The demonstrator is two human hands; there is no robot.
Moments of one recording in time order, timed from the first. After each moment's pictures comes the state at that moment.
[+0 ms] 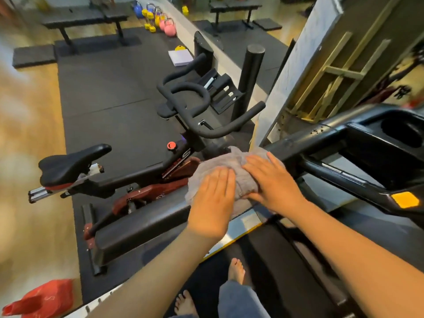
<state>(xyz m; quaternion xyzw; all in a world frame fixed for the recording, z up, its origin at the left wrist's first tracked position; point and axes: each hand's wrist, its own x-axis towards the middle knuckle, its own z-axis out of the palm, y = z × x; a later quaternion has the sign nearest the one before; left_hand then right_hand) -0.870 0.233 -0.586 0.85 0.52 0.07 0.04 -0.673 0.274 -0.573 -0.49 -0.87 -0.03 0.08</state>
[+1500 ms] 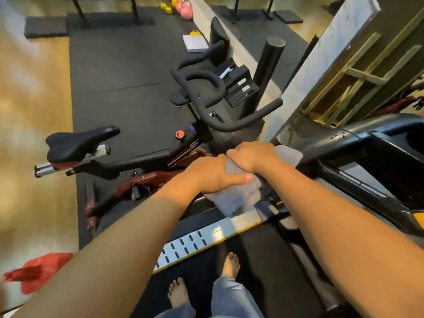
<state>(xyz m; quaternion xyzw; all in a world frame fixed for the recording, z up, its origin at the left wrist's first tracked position) -0.903 0.312 -0.552 0.78 0.55 -0.01 0.30 -0.763 0.362 -0.556 -0.65 -0.74 0.12 -0.12</state>
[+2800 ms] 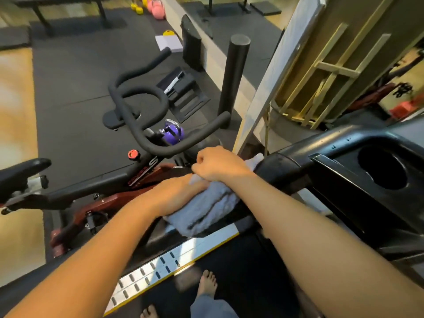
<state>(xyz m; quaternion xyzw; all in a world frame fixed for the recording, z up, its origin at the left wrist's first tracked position) -0.774 0.393 -0.553 0.69 0.54 0.02 0.47 -0.635 0.446 -0.545 -0.62 -0.74 0.26 -0.07</state>
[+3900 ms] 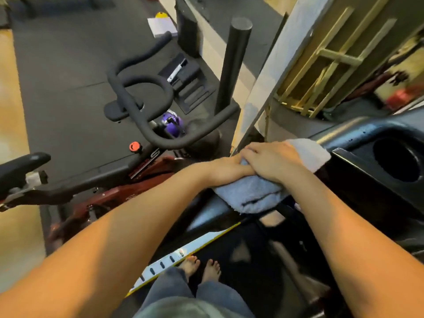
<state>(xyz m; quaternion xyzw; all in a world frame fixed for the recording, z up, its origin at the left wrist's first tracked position) -0.723 0.442 -0.554 0.73 0.40 0.00 0.56 -0.586 0.424 -0.522 -0.70 -0.69 0.18 -0.11</state>
